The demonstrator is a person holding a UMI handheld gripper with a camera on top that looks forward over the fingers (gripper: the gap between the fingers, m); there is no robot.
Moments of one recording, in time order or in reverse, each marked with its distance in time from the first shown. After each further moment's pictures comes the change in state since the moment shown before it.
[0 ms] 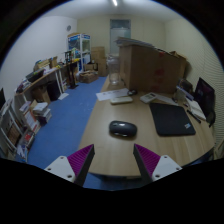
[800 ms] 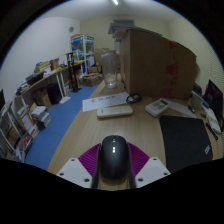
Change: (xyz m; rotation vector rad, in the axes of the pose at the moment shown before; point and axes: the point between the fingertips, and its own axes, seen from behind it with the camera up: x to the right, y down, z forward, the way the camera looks) arm 0.048 -0.059 0.170 0.042 -0.077 -0.018
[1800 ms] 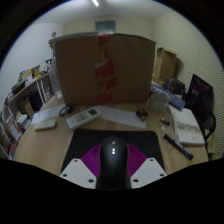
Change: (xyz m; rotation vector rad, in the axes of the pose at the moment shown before) arm 0.268 -0.034 -0.012 0.016 0.142 0.064
